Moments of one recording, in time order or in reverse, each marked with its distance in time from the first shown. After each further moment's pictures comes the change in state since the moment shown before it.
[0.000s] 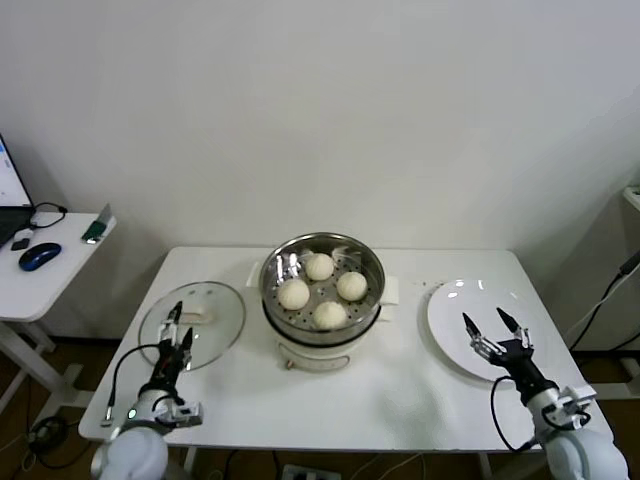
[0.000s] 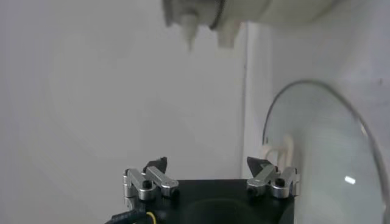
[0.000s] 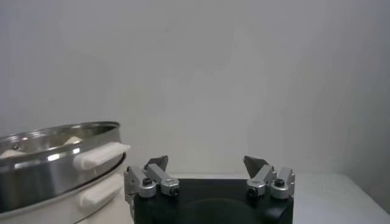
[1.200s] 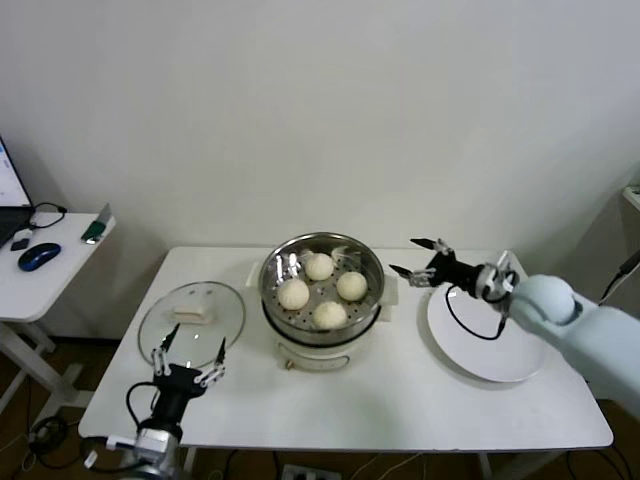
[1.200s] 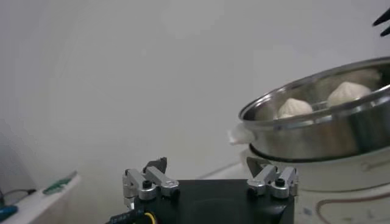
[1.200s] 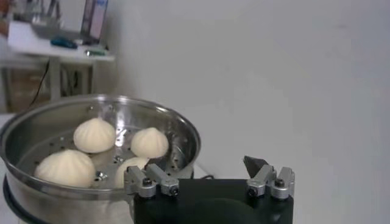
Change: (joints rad) left arm 0.285 -0.120 -0.070 -0.368 -1.041 -0.118 0.061; right arm 1.028 -0.553 -1.135 -0.204 0.289 -0.008 -0.016
